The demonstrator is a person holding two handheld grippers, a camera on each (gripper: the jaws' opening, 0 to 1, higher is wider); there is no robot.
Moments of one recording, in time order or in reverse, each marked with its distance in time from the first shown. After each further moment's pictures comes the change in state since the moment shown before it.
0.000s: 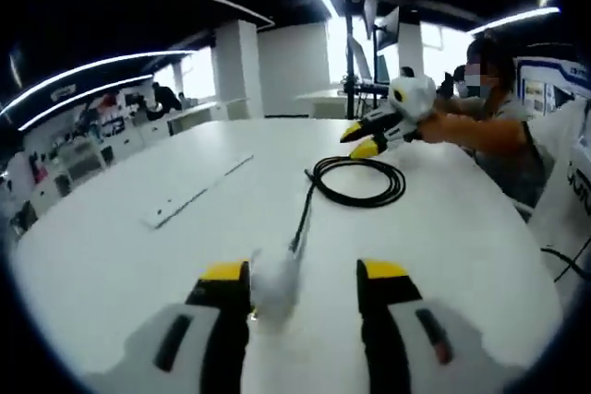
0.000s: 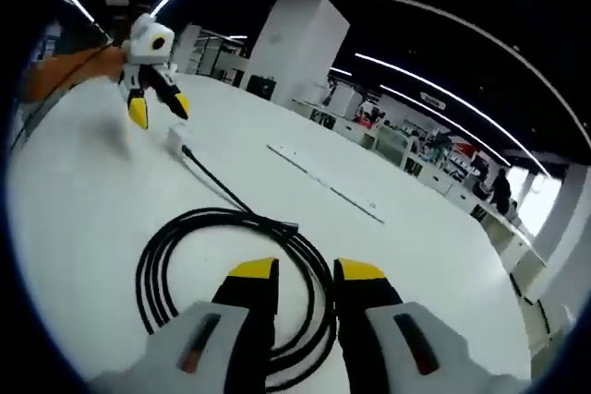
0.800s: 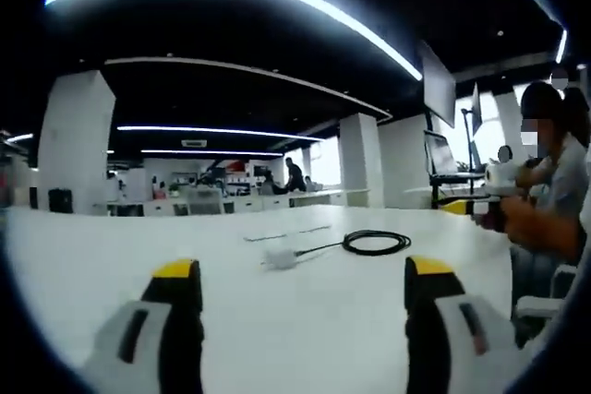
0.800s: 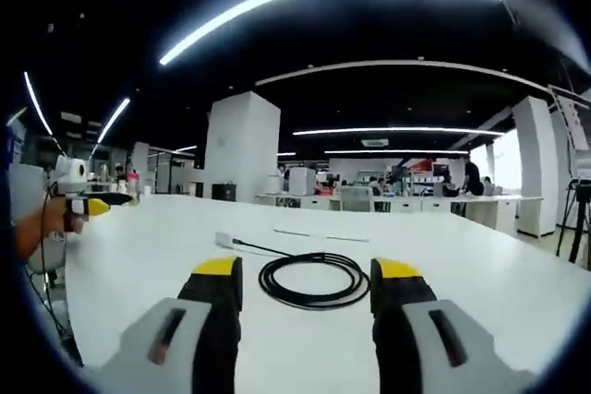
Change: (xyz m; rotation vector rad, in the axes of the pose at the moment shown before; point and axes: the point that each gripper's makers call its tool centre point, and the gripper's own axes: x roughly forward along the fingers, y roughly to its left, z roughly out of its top) left arm -0.176 -0.115 -0.016 -0.085 -0.440 0.593; right arm -0.167 0.071 0.009 0.339 -0.376 -0.163
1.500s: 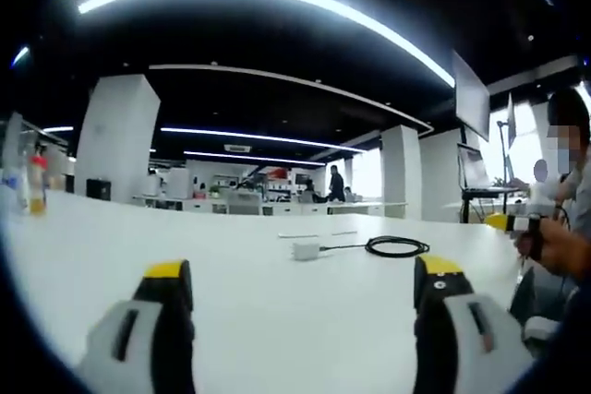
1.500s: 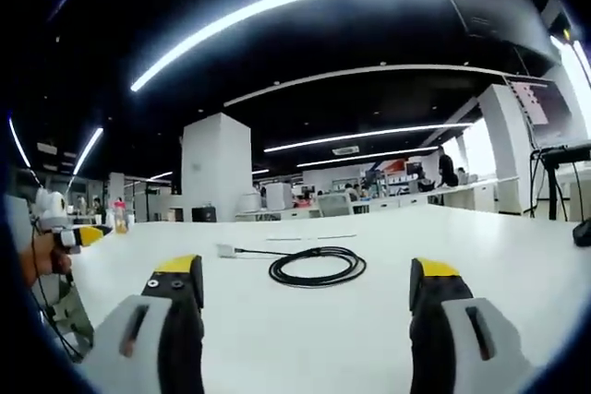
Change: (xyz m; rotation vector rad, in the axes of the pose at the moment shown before) left arm -0.043 0.002 -0.009 -0.052 -0.050 0.200; right arm -0.041 0.017 -0.006 0.095 -0.060 -0.126
